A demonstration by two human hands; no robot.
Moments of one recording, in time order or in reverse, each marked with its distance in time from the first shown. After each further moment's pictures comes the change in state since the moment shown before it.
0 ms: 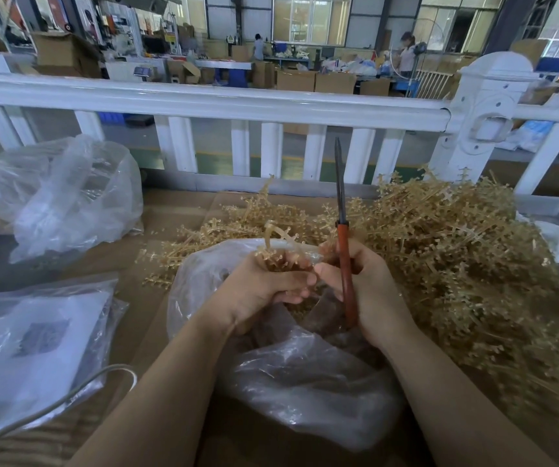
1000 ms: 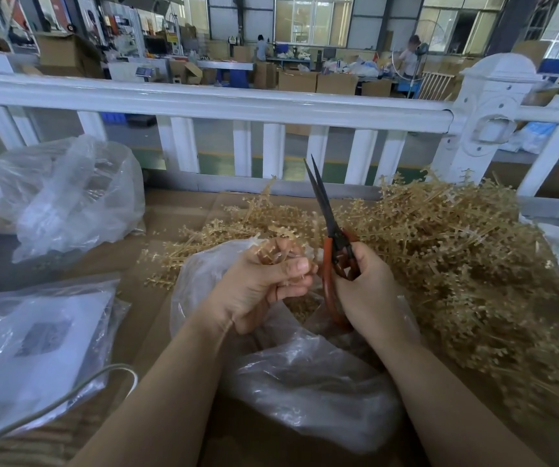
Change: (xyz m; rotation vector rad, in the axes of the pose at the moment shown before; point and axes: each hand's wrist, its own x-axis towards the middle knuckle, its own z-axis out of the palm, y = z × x) left_hand -0.004 0.010 0.006 -0.262 0.046 0.012; right_hand -0.001 0.008 0.003 -0.322 0.201 -0.048
